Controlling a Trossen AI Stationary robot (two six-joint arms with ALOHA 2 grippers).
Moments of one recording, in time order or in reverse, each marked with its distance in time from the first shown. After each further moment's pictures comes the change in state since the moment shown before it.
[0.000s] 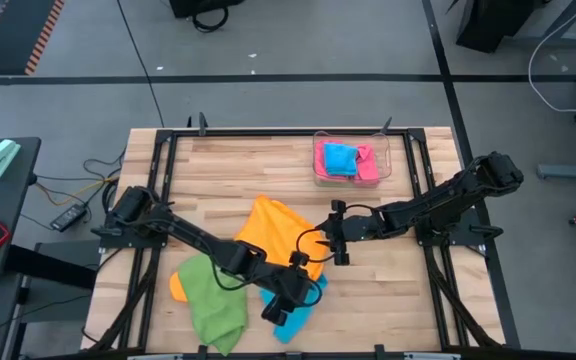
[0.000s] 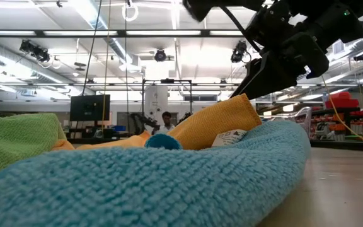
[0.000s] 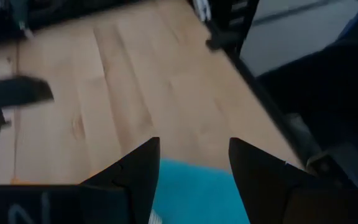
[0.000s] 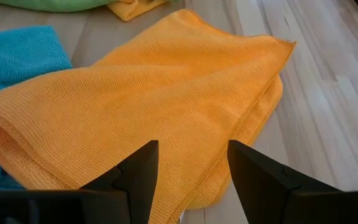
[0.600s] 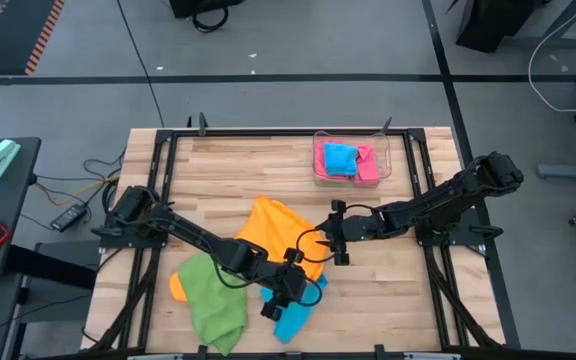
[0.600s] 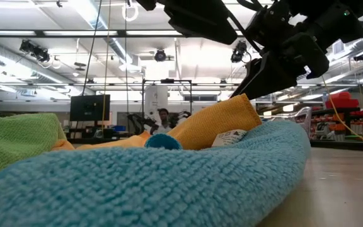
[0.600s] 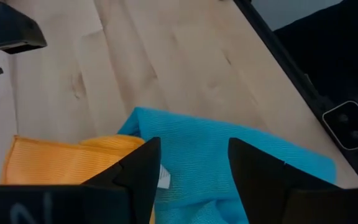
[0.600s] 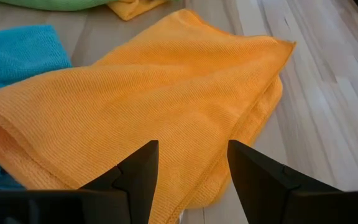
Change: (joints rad) left arm 0.013 0.000 -0.001 -0.150 0.000 0.022; right arm 0.000 0.000 0.000 -0.001 0.001 -0.006
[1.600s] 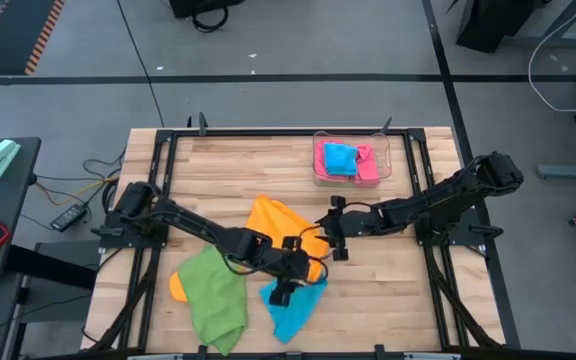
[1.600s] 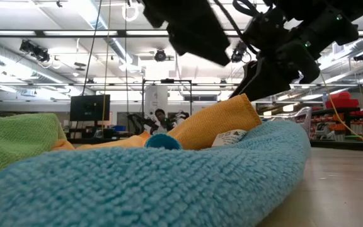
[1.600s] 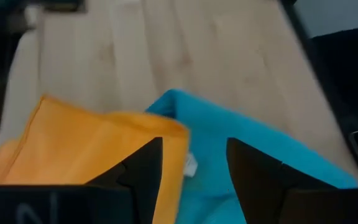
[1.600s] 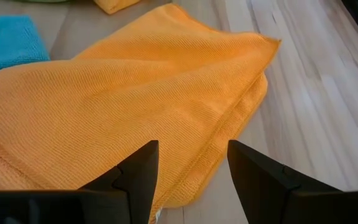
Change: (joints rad) left arm 0.077 0.000 0.000 -0.039 0.016 -0.138; right arm -0.044 0.000 0.000 -0.006 0.000 -0.038
